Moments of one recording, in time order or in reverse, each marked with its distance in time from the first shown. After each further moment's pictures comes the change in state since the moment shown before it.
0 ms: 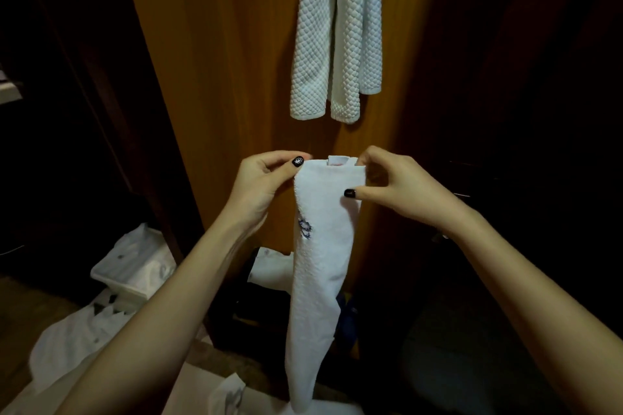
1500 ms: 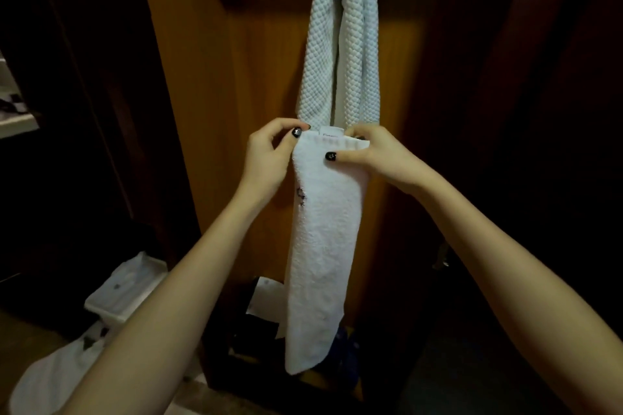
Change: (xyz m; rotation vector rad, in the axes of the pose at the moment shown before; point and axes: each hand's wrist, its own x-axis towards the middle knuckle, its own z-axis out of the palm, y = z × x) left_hand 0.047 0.045 0.004 0.418 0.150 0.424; right_hand 0.067 -0.036 -0.020 0.271 0.059 0.011
